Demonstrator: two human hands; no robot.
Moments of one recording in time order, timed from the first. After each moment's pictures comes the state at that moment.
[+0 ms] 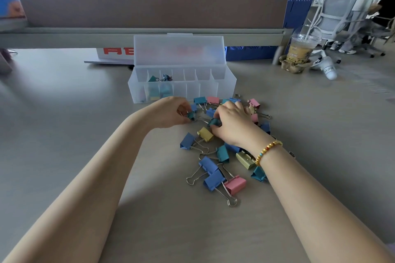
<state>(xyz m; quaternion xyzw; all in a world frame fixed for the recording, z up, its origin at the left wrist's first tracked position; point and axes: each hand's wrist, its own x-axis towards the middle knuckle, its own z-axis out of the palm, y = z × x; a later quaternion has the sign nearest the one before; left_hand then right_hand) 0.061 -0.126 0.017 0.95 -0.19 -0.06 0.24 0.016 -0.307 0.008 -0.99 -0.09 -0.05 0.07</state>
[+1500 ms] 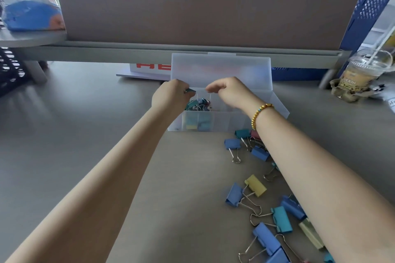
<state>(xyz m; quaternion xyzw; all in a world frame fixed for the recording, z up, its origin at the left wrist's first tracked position) 0.164 -0.060 0.050 0.96 0.01 0.12 0.24 0.174 -0.222 0.065 -0.92 -0.12 0.00 0.38</state>
